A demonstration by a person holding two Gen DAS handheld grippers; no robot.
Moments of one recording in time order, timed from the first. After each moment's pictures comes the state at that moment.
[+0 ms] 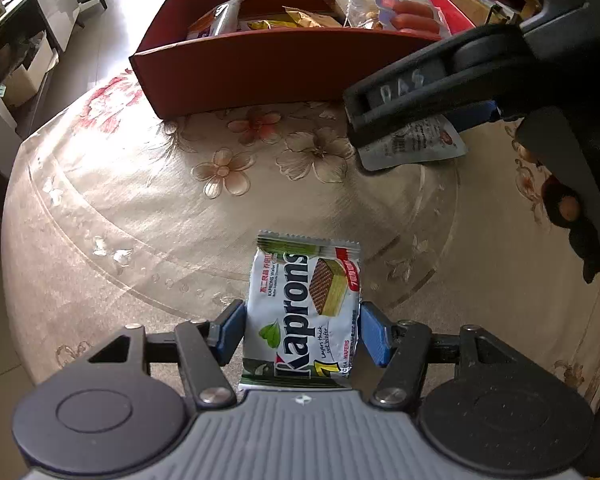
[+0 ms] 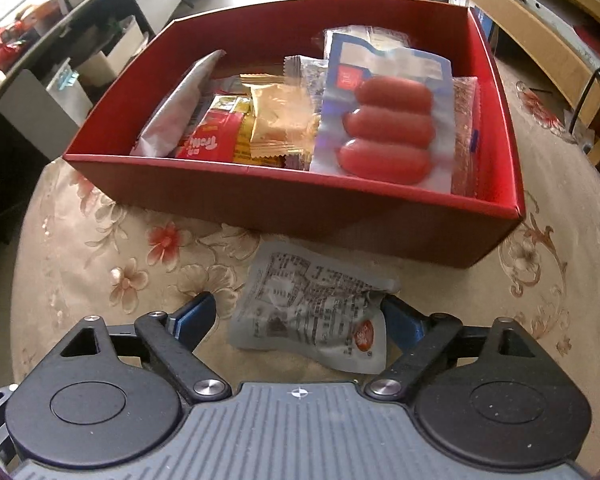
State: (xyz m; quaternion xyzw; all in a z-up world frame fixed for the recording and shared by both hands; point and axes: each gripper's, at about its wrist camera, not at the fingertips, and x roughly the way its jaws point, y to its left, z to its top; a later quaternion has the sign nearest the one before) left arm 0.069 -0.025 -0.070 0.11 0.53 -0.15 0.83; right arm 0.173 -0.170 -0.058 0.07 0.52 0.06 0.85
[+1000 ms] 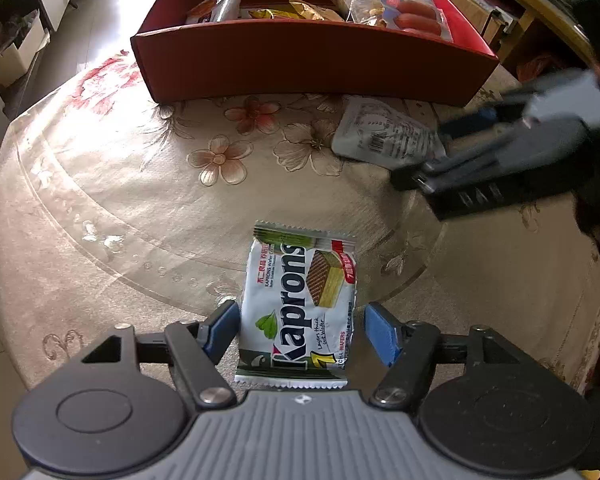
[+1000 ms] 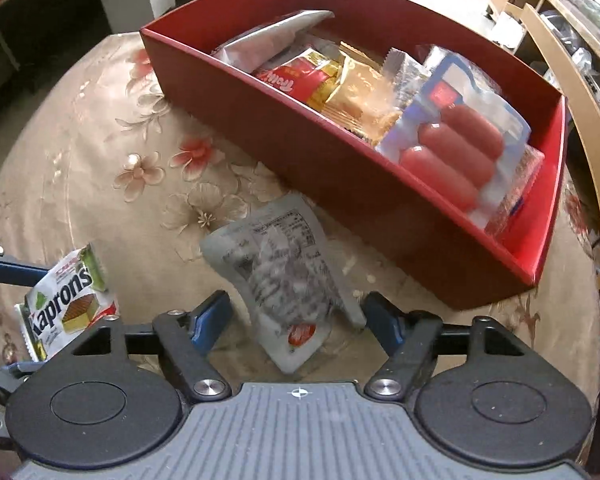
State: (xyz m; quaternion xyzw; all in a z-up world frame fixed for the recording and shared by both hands) left arm 0.076 -0.017 -0.068 0.08 0.55 -0.17 0.81; right arm 0.150 -0.161 -0.056 -0.13 0.51 0.17 0.83
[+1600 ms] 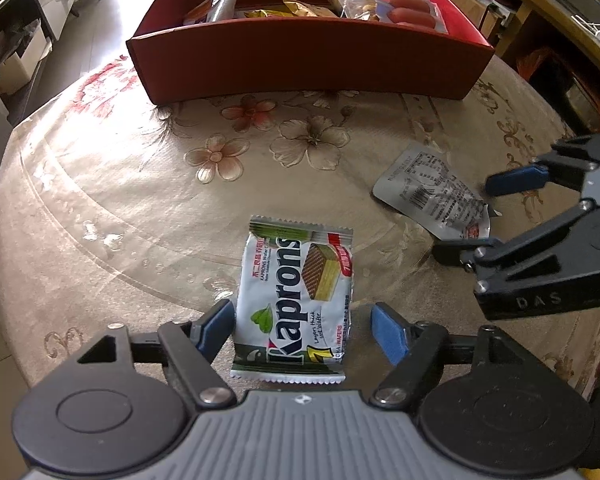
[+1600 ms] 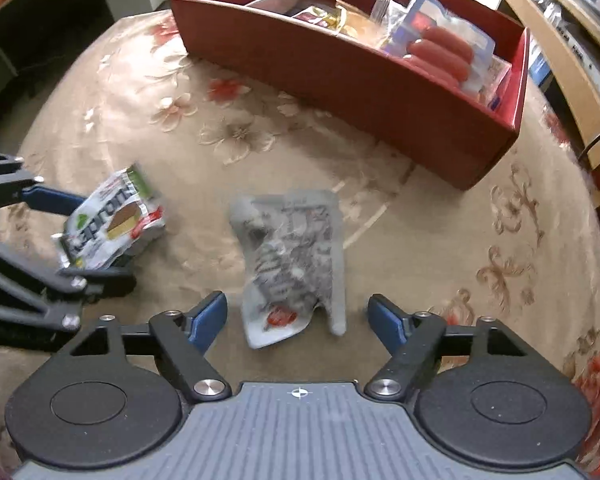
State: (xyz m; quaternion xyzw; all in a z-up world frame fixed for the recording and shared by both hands) left arm 0.070 -0.022 -0.070 0.09 0.54 -0.16 0.82; right arm 0.094 -0.168 -0.061 -0.11 0.53 0.14 0.83
